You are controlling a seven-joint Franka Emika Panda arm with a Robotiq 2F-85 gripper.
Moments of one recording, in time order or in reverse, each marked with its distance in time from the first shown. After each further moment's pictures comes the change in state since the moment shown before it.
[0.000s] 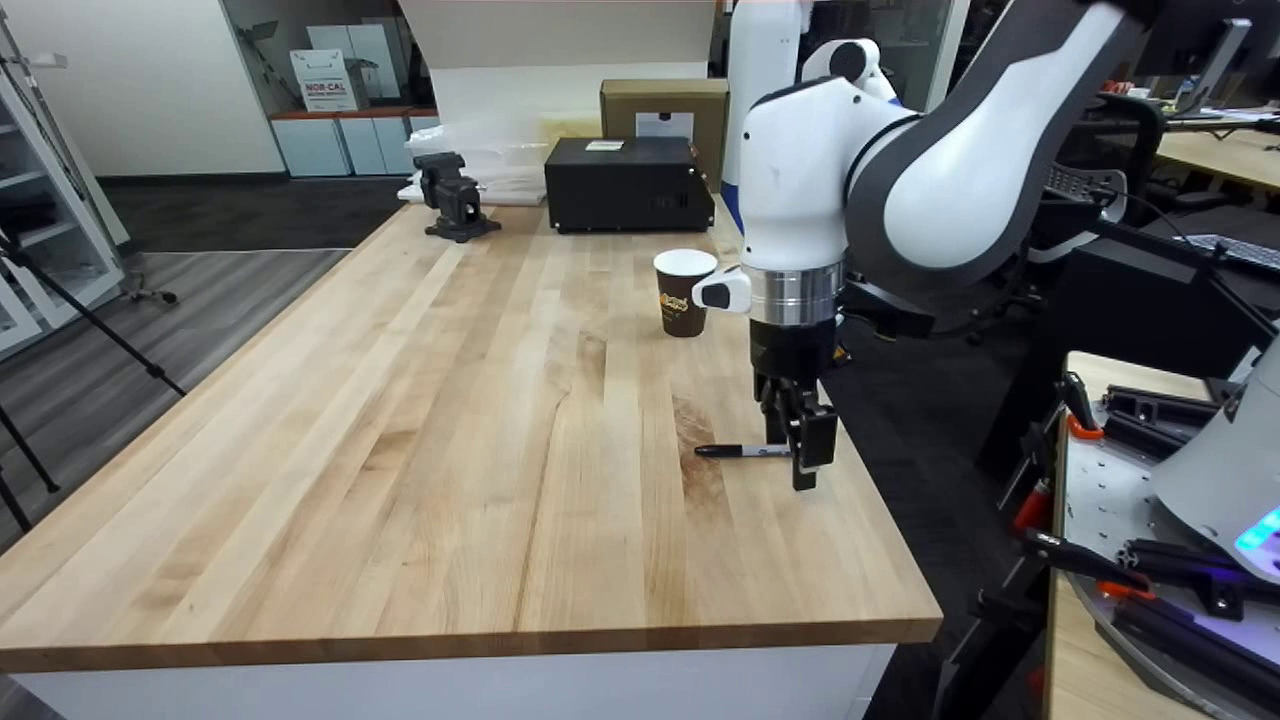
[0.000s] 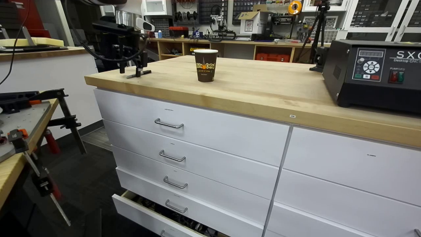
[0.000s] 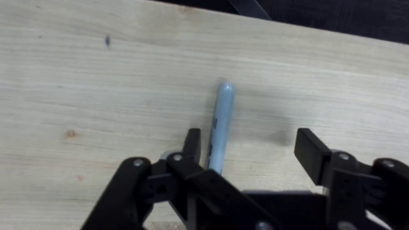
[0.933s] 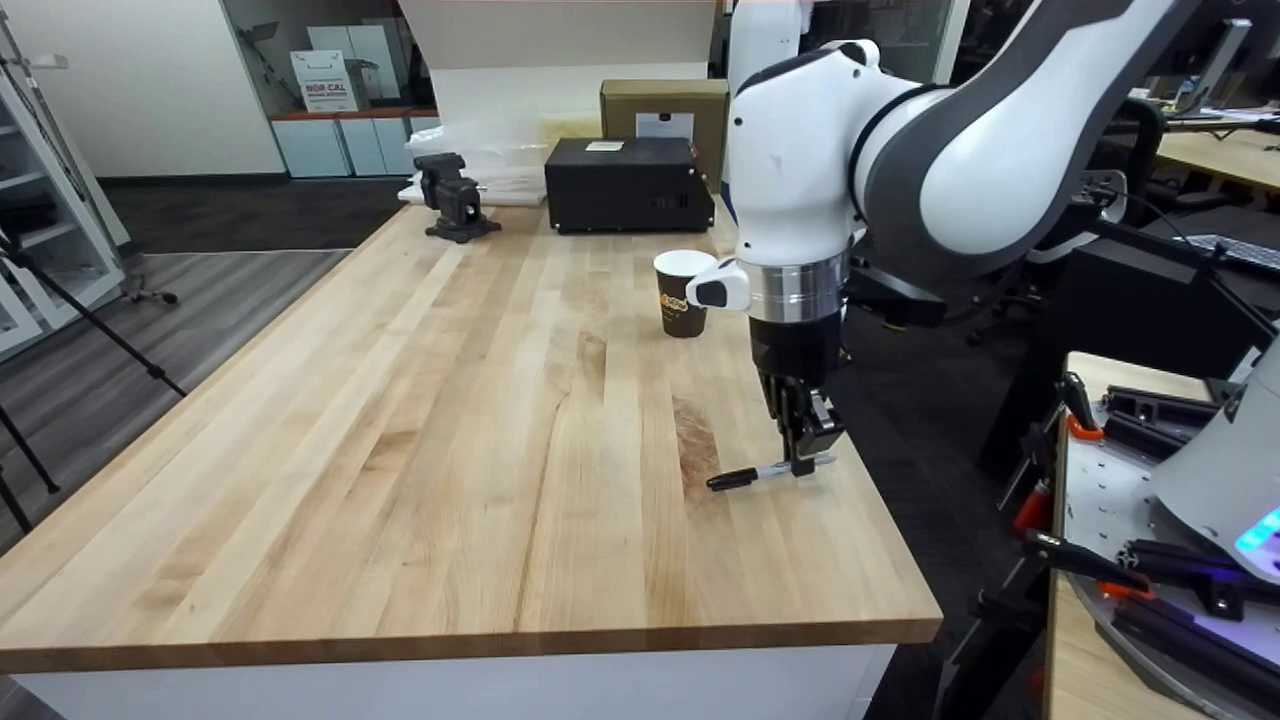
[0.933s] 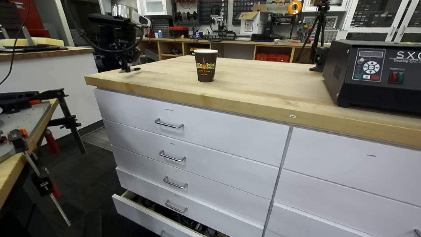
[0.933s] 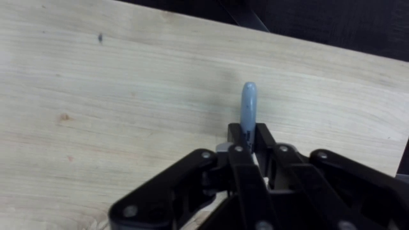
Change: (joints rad) arm 0.009 -0.047 0.037 0.028 -0.105 -0.122 0.100
